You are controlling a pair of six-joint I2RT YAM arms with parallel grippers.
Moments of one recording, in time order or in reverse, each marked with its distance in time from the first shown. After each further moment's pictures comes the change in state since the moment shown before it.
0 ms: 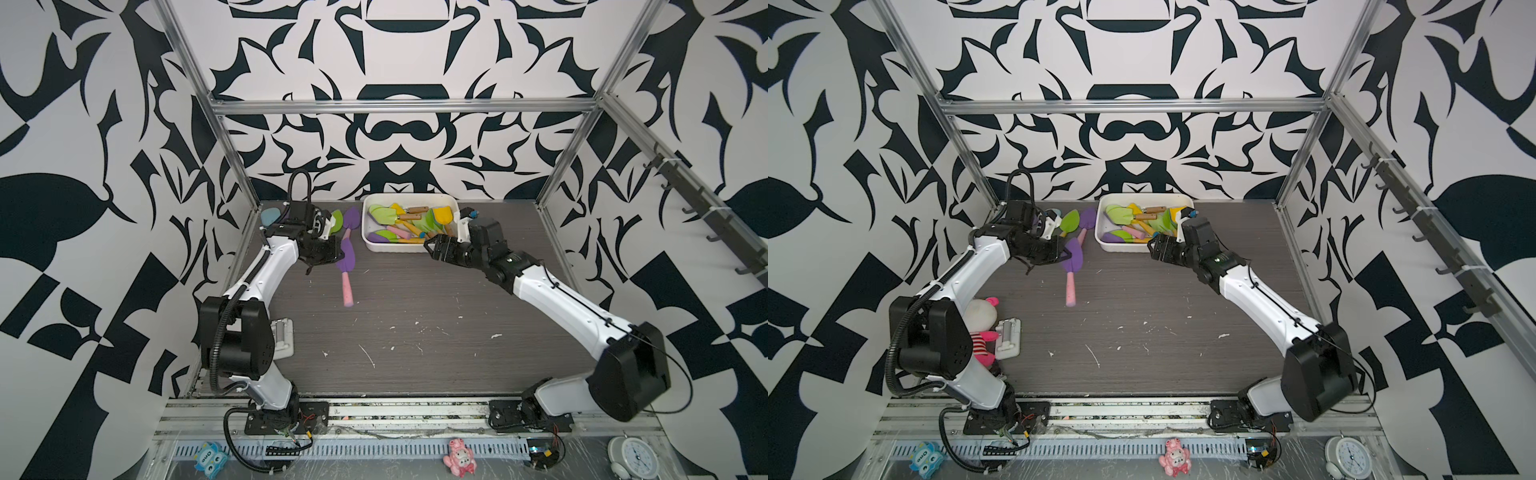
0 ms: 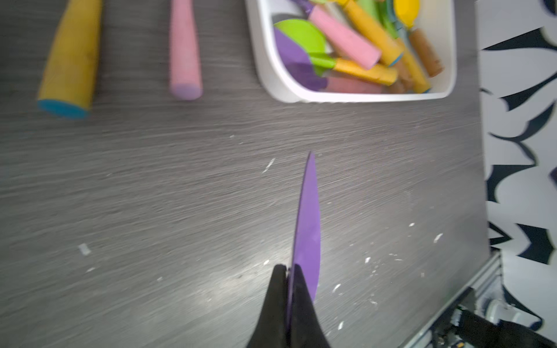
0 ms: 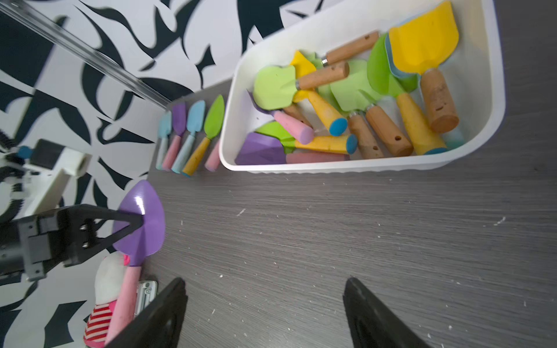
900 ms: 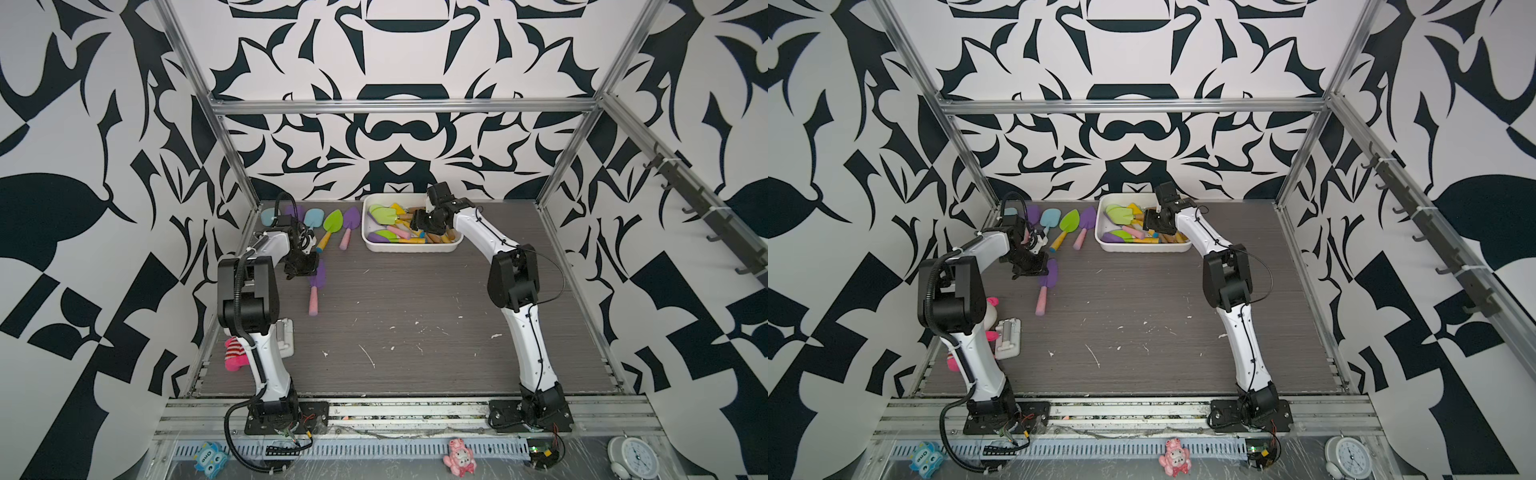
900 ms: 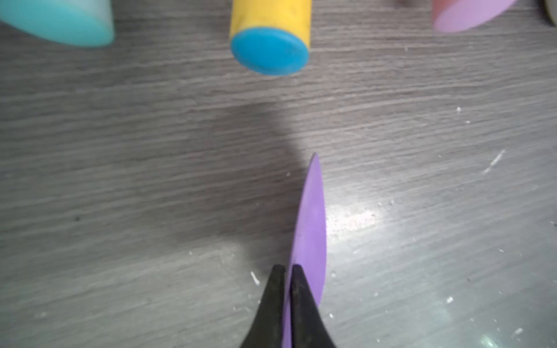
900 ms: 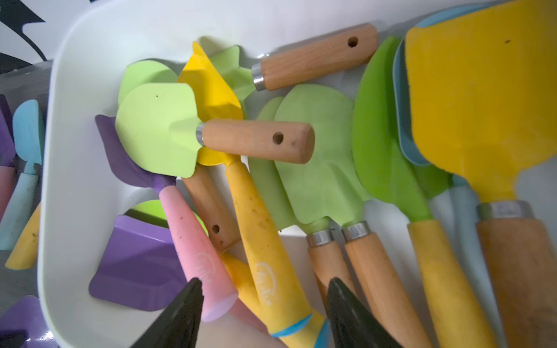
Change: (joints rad) left arm 0.165 0.344 0.057 0.032 -0.164 0.260; right arm -0.078 0.938 1.053 -0.412 0.036 -0.171
